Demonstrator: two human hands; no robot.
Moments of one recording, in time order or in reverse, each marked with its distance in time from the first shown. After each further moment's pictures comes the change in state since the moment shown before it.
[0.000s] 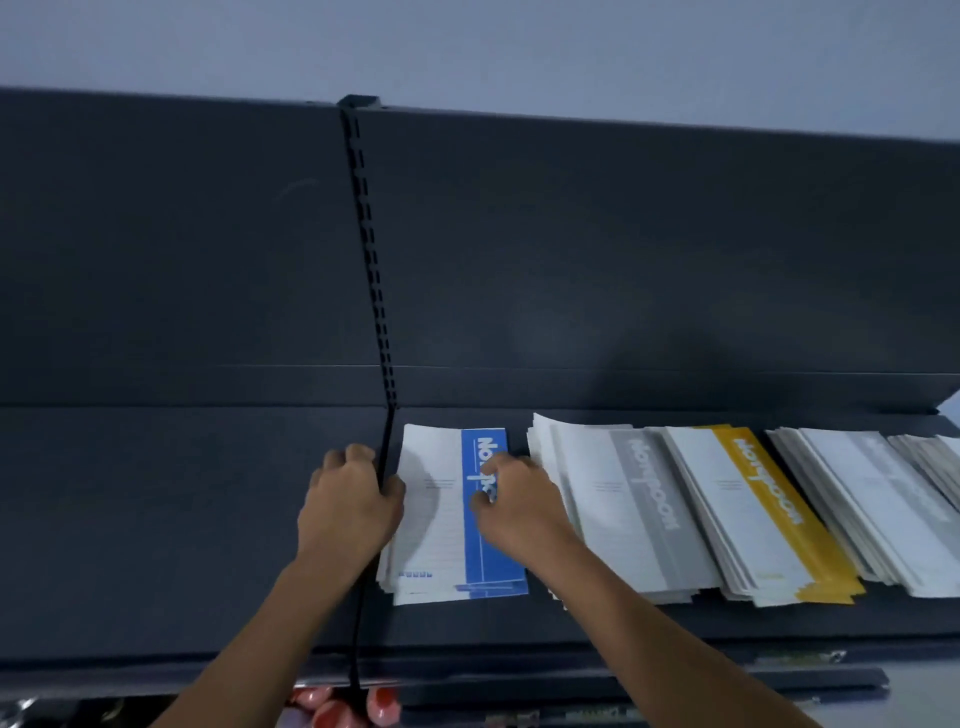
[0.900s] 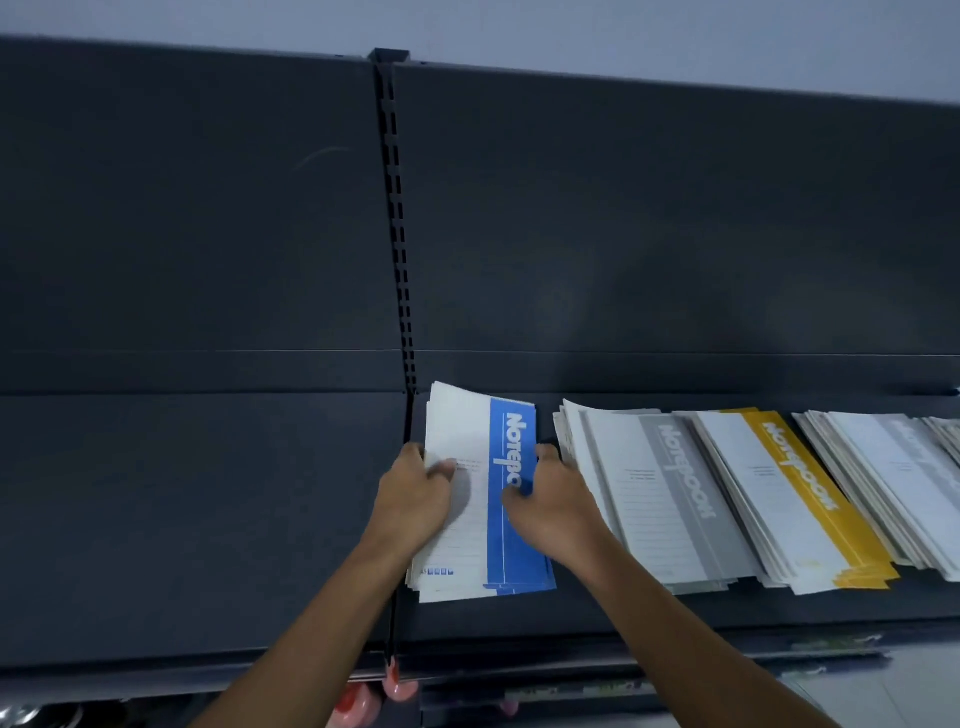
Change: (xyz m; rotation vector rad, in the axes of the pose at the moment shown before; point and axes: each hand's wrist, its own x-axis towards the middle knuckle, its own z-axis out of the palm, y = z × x) left_hand 0.010 0.010 0.018 -0.495 -0.269 -0.128; right_hand 0.003 -0.002 0.012 0.151 -0.055 0.171
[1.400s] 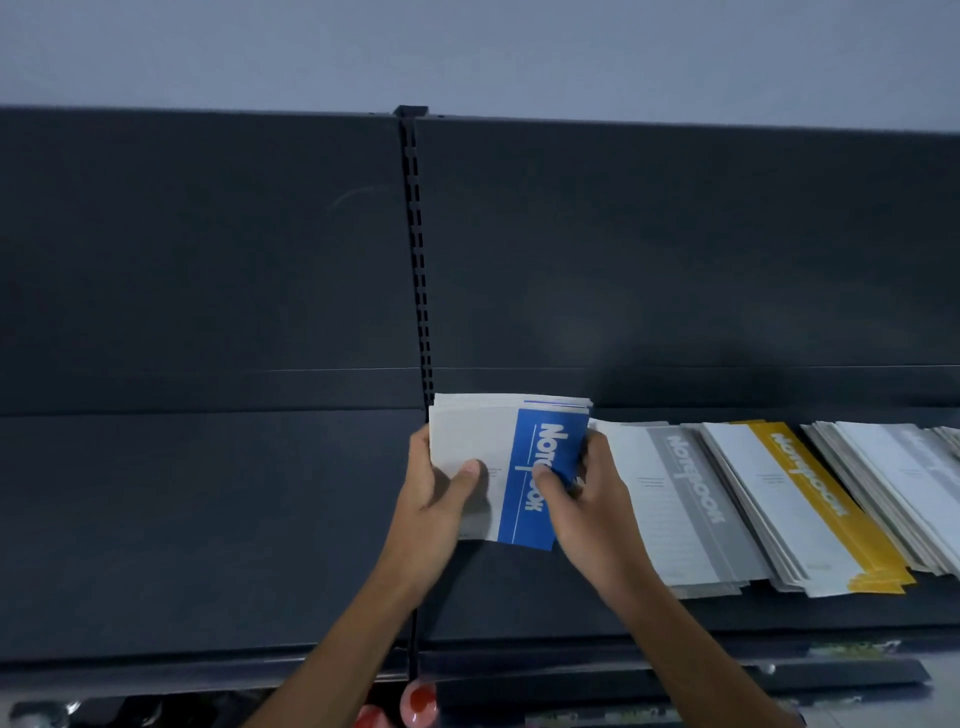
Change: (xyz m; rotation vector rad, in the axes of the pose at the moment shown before) left_hand -0.047 0.001 -0.015 -0.447 -0.055 0.434; right_hand -0.044 -0.007 -0.014 0.523 0.253 -0.174
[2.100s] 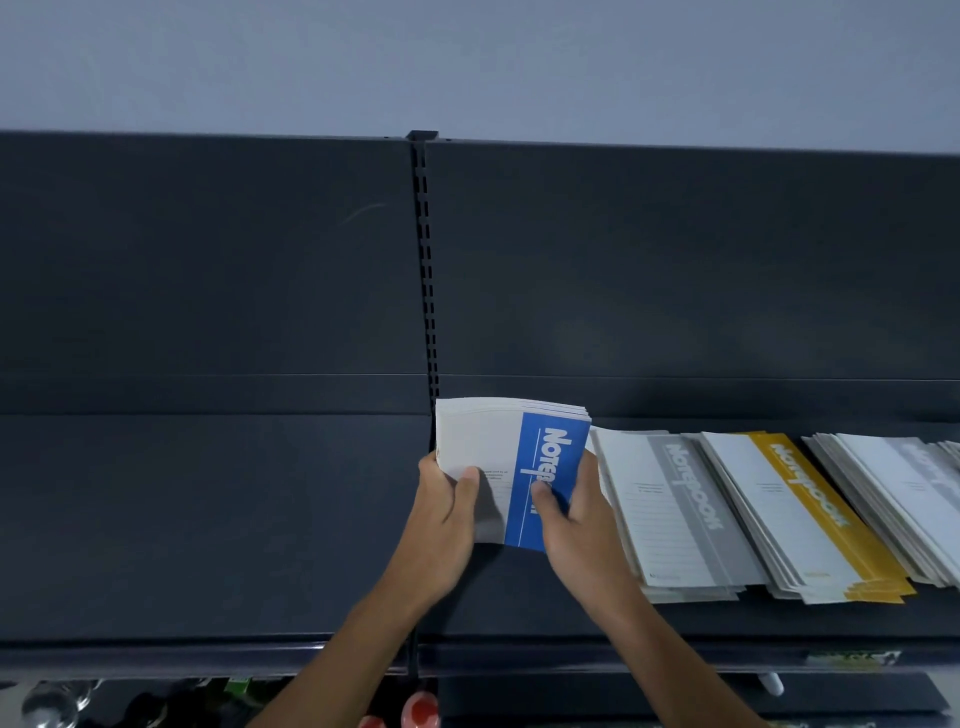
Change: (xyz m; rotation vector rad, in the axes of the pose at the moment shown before) left_hand -0.011 -0.004 0.010 0.212 -0.021 -0.096; right_hand -0.015 0.009 0.006 -0.040 -0.049 0.029
